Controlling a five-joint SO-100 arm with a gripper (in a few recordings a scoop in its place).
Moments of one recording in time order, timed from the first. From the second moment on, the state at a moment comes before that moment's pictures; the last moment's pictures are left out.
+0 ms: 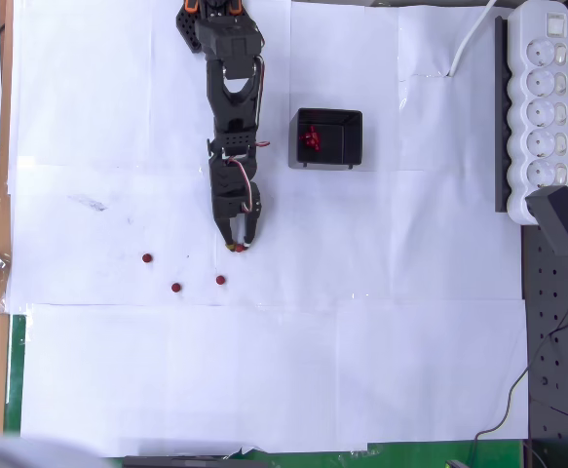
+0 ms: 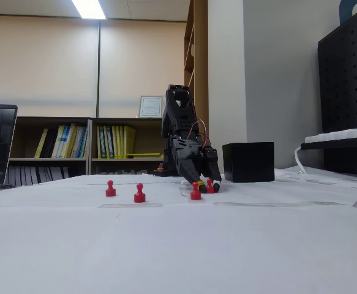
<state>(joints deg) -8.3 113.9 62.5 -24.3 -89.6</state>
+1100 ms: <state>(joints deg) -44.8 94.2 107.7 93.6 -116.5</state>
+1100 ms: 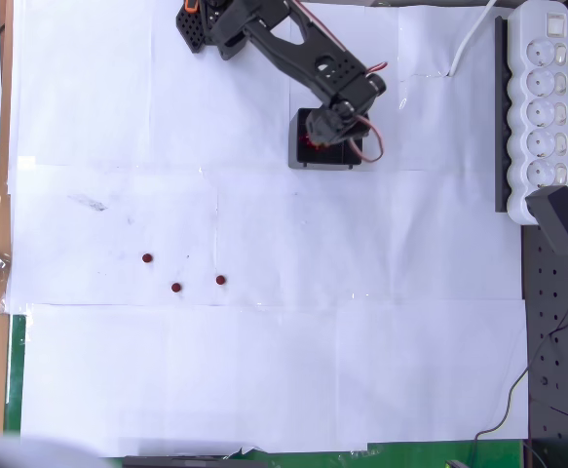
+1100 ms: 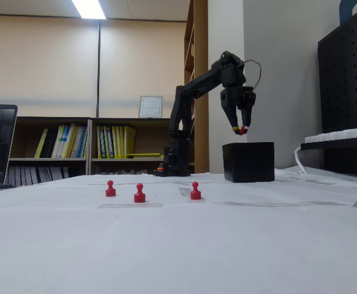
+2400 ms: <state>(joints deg) 12.3 66.8 52.0 36.4 -78.8</state>
